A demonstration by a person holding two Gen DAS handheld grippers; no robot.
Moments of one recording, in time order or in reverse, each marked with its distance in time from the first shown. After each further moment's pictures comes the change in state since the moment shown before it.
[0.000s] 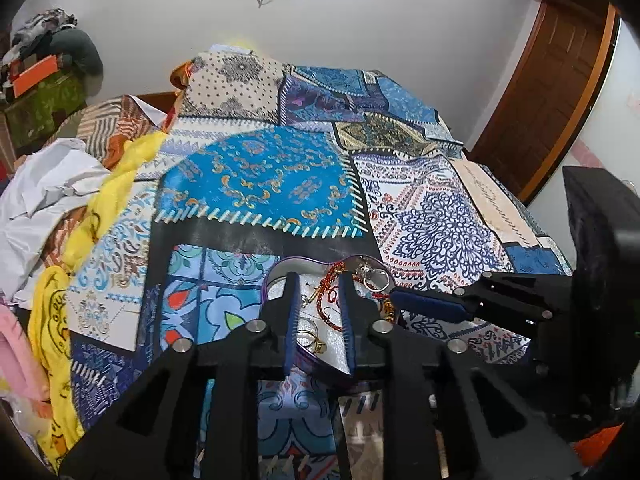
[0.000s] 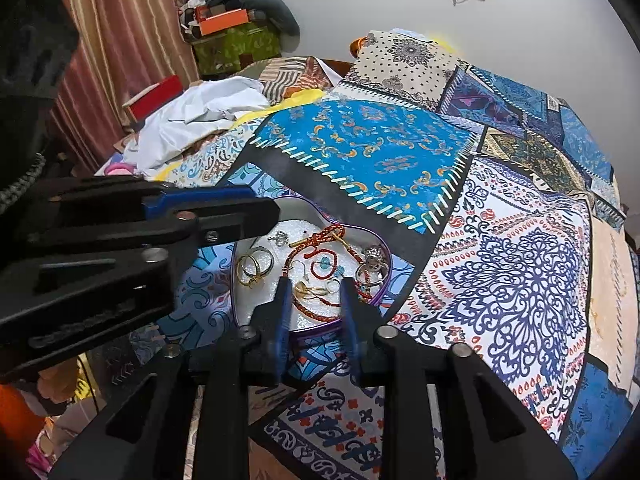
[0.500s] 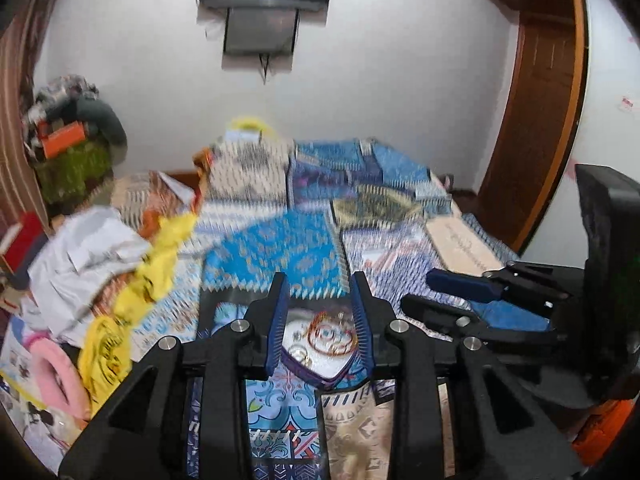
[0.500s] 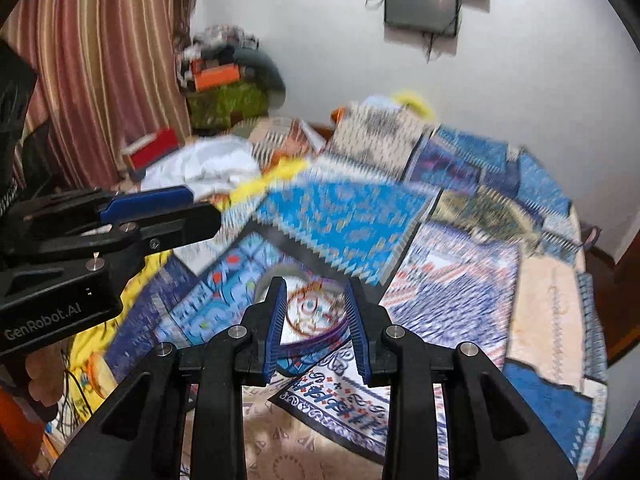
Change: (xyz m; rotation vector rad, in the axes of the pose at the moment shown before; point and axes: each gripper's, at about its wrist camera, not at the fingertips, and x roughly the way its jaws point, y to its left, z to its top) left arm -0.123 -0.049 0.011 0.081 -0.263 0.092; right arm -0.107 0.006 0.008 0.008 -0.235 -0.073
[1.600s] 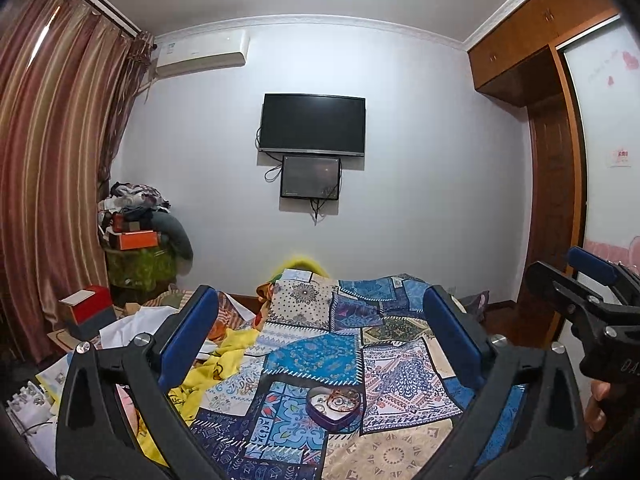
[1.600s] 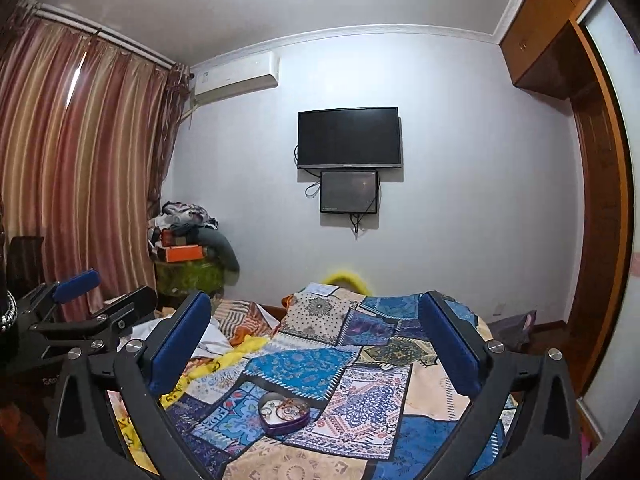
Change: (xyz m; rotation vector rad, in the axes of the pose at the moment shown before) left arm -0.196 -0.057 -0.023 -0.010 -0.486 0.203; right arm -0.210 0.050 -0.018 0.064 -0.633 -0.227
